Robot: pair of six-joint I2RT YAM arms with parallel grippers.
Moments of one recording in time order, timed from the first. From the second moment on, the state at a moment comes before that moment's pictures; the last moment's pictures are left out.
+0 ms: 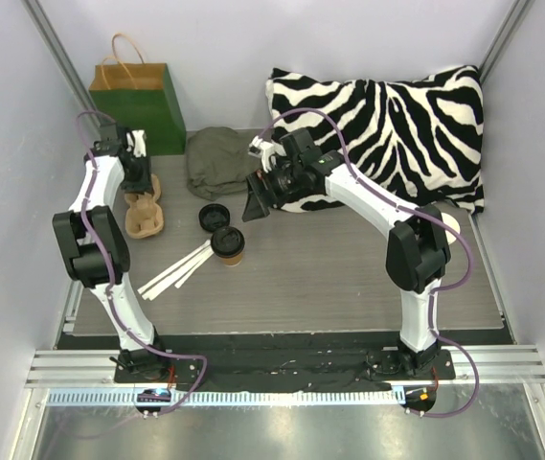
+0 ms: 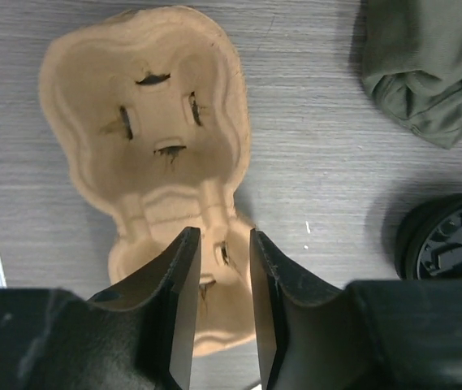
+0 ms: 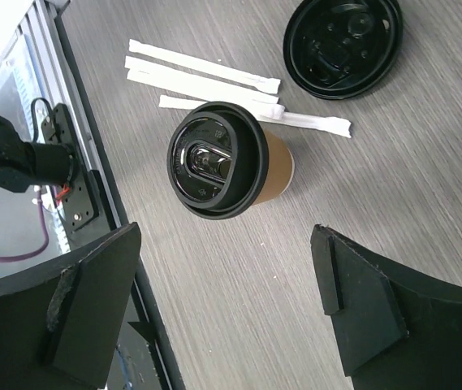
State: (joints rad) left arm 0.17 1.94 1.67 -0.74 0.11 0.07; right arm 0.61 1.98 1.76 -0.58 -0.72 0.03
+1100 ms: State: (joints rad) left arm 0.17 2.09 1.72 -0.70 0.12 0.13; right arm 0.59 1.98 1.73 -0.54 -0.76 0.11
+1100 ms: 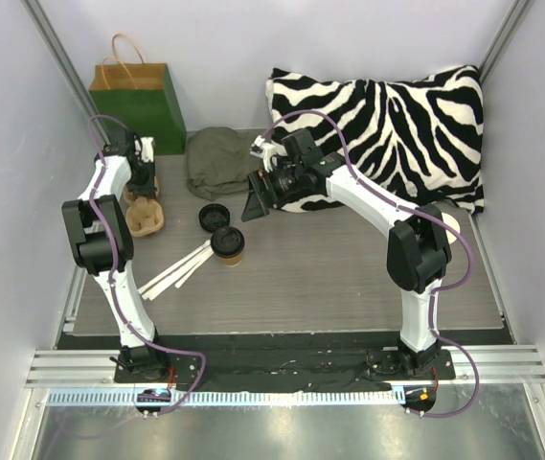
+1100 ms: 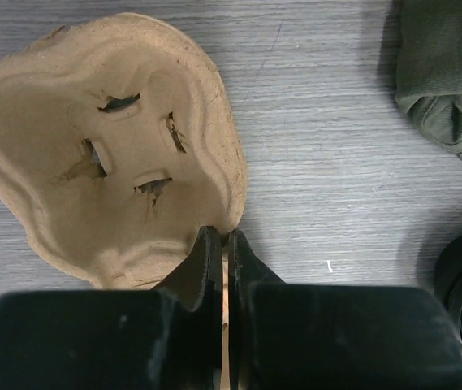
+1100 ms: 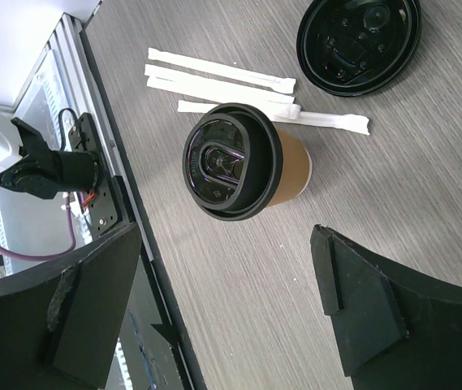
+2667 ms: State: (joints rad) left arm 0.33 1.54 1.52 -0.90 0.36 -0.01; right arm 0.87 2.33 1.98 0.18 -0.70 0.91
